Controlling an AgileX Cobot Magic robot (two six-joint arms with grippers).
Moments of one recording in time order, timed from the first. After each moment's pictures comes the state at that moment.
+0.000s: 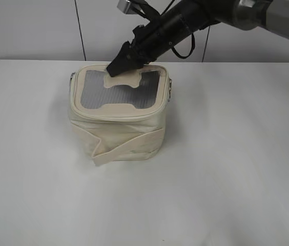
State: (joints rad) left arm -0.24 0.26 -0.56 -0.27 0.90 -0.07; right arm 0.42 2.46 -2.18 0.91 1.06 -0.97
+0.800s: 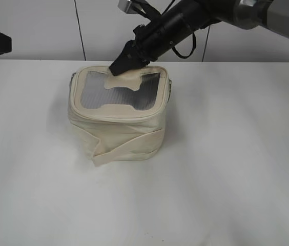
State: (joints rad) left arm 0.02 1.27 -0.86 -1.06 0.68 0.98; right arm 0.42 2.46 -2.19 0.90 1.09 -0.96
